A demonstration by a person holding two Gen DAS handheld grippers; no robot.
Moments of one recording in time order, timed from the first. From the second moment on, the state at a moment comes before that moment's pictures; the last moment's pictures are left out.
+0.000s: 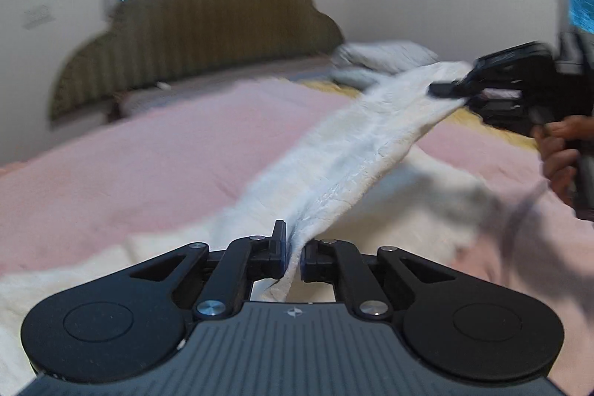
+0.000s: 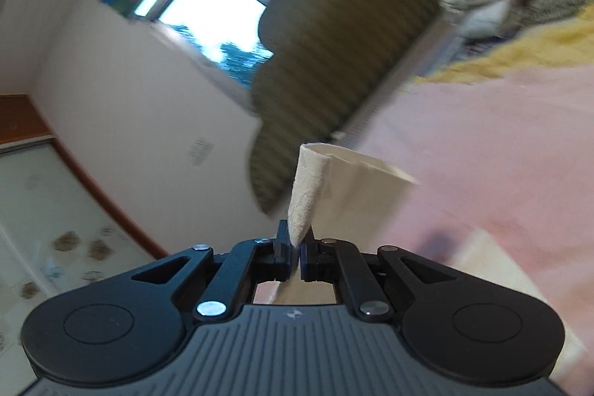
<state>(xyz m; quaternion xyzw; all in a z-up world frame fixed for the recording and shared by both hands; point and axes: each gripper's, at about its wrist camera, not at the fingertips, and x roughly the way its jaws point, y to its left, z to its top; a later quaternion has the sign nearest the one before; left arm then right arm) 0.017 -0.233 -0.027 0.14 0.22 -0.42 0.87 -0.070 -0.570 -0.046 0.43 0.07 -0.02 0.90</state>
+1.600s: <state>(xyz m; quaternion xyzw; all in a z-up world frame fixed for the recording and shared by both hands) 0.049 -0.146 -0.067 0.17 0.26 -0.27 0.91 -0.036 -0.547 -0.093 0.29 0.28 -0.15 0.90</state>
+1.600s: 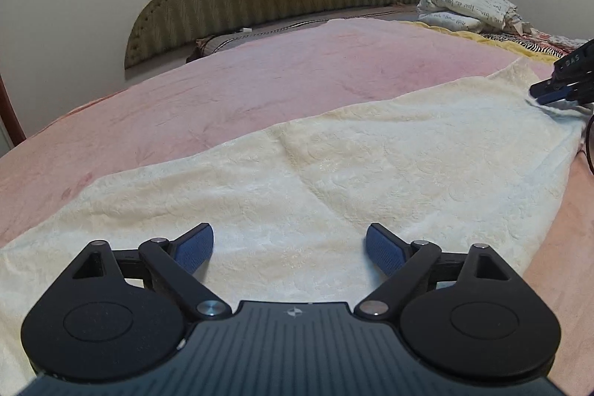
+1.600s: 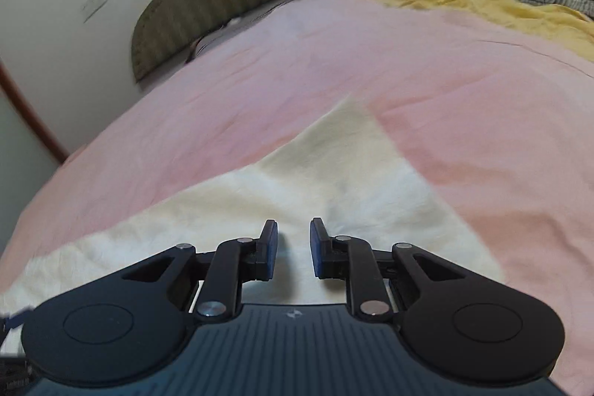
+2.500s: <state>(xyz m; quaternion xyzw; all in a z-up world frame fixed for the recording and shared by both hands) 0.063 -0.135 -0.067 0.12 0.30 -0.27 0.91 -0.138 -0.554 -0.133 0.52 0.18 -0.12 0.83</state>
